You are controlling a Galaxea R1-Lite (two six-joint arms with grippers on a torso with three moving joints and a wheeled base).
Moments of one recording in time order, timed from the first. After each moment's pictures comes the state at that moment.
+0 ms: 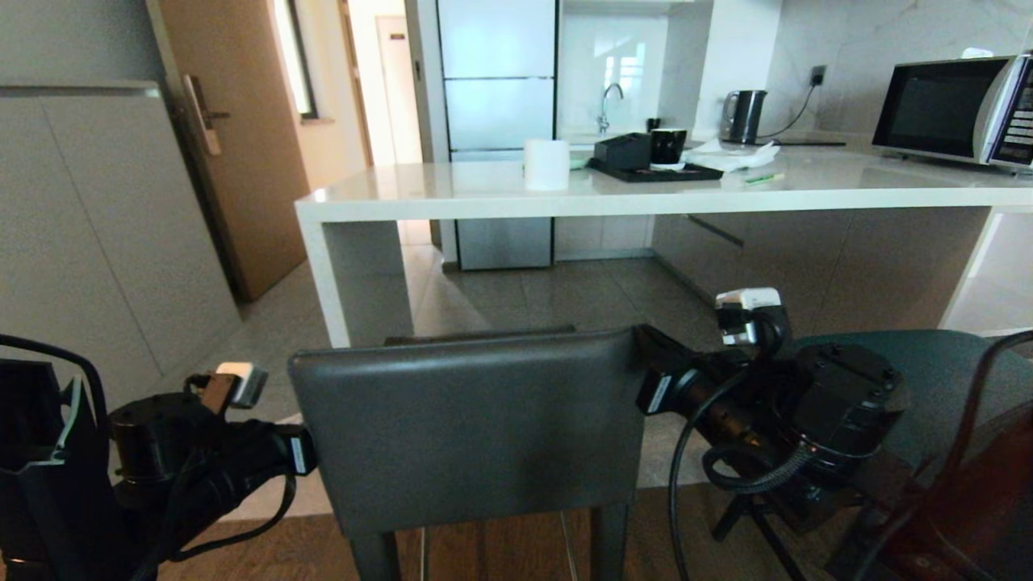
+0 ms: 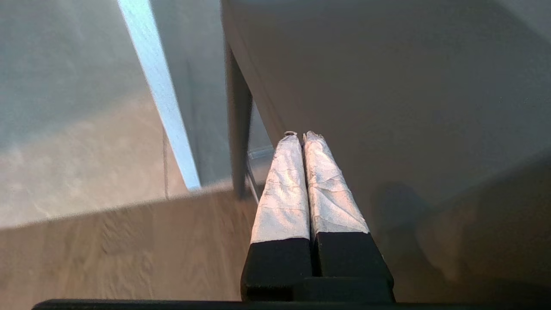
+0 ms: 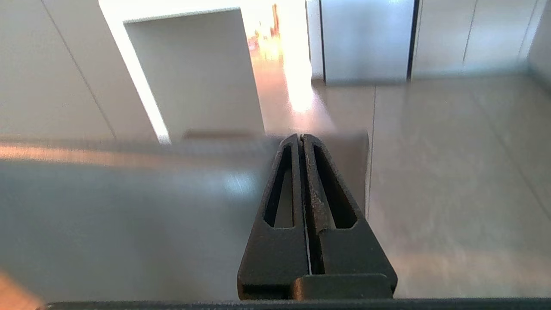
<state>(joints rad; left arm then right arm) -0.07 2.06 -0.24 -1.52 -0.19 -0.07 0.65 1.93 -0.53 -1.47 -0.24 0.13</state>
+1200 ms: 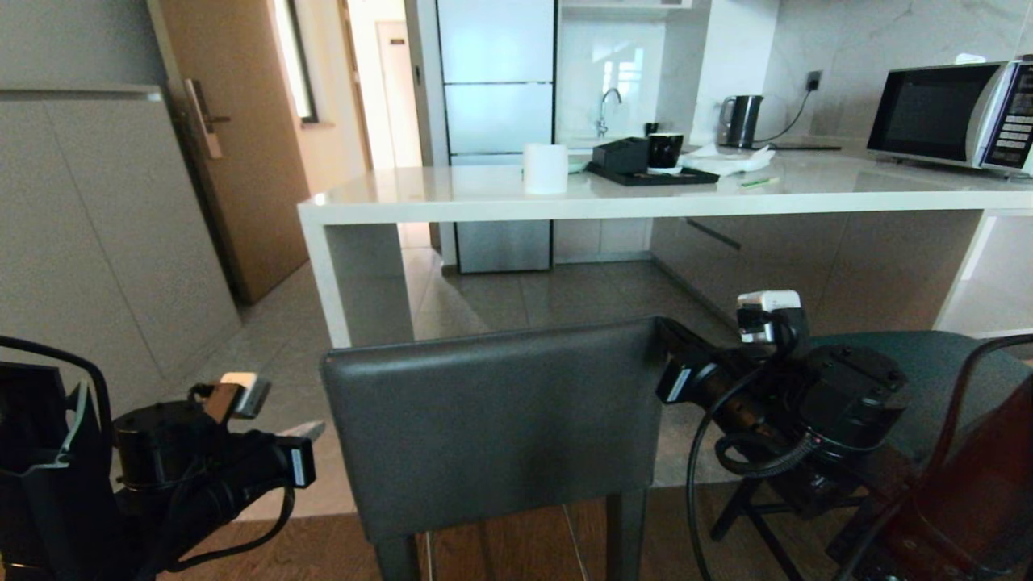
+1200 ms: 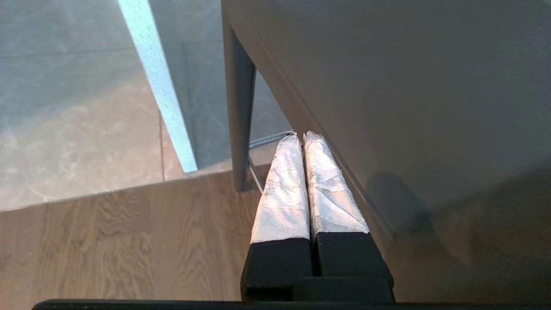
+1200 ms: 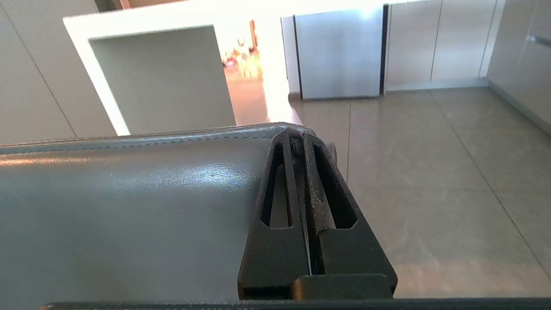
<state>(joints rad) -0.05 2.07 -0.22 -1.52 -0.18 -0.07 0.52 2.02 -0.48 -1.52 -0.23 0.12</state>
